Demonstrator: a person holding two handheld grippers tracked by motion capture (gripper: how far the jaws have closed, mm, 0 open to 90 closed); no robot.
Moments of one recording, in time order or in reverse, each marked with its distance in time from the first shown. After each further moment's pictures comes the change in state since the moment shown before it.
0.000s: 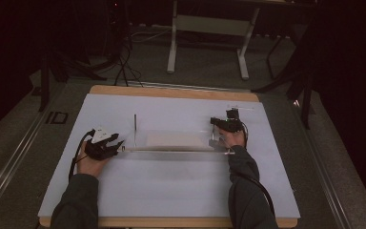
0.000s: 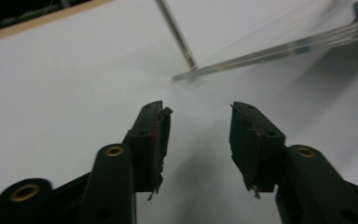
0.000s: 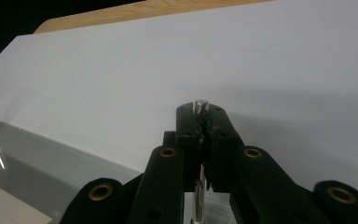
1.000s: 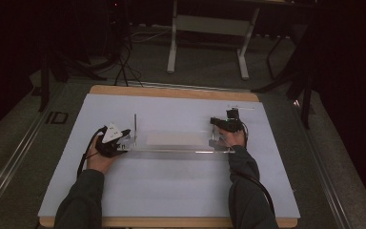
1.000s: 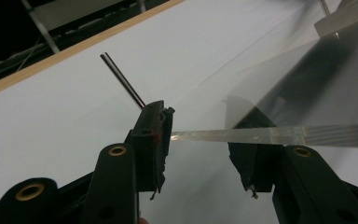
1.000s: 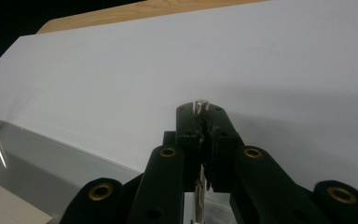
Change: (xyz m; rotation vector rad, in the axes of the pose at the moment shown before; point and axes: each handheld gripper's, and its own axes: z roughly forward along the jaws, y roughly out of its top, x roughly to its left) left arm -0.018 0.023 0.014 -0.068 -0.046 0.107; right arm -0.002 0.000 0.001 0.003 0.012 0.003
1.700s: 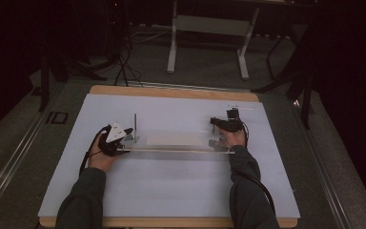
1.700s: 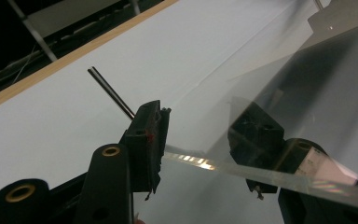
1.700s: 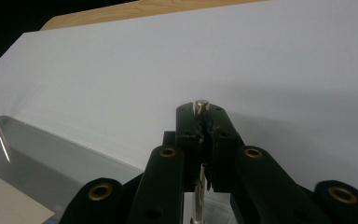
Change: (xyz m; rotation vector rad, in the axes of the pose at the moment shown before) left arm -0.004 0.009 0.005 0.011 -0.015 0.057; right arm -0.001 0.001 -0.001 0.008 0.013 -0.014
